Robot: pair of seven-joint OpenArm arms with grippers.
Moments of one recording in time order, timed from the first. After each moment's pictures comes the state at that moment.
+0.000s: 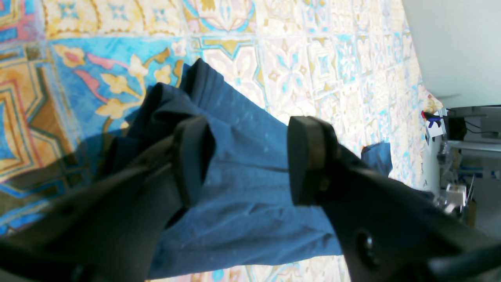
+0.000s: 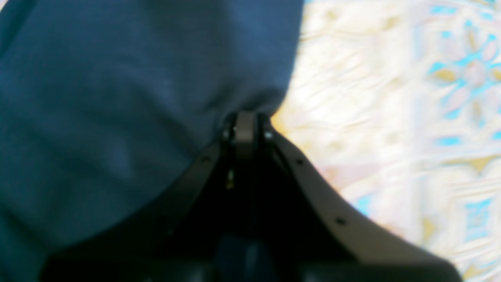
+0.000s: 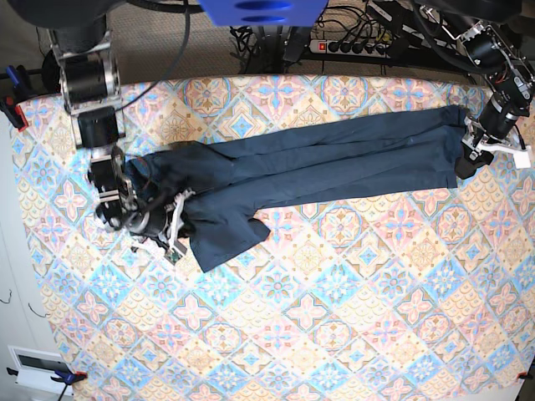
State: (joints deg) left arm 12.0 -14.2 -50.0 88.2 -62.5 -15.5 61.6; right arm 22.6 19.7 -14.1 55.8 8.3 41.1 -27.9
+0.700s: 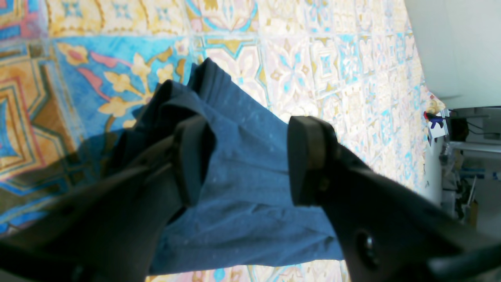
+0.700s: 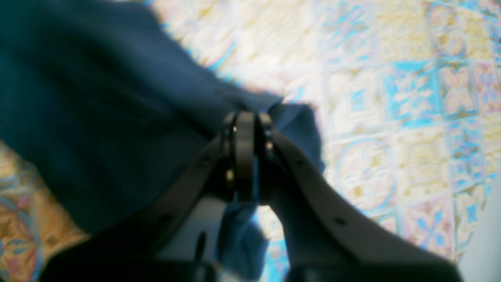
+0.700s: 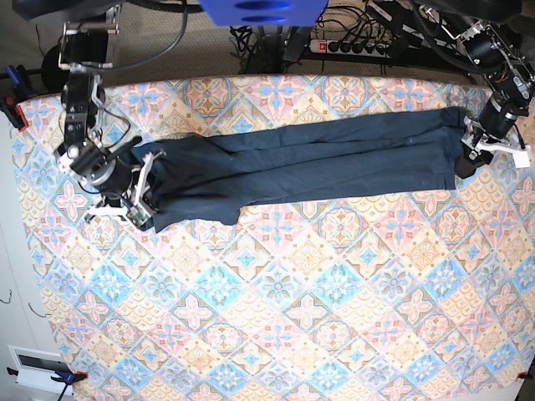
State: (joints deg) left arm 12.0 -14.0 -50.0 88.1 -62.0 -15.5 61.2; right arm -4.1 20.4 7.8 102.9 7.9 41.3 -44.0
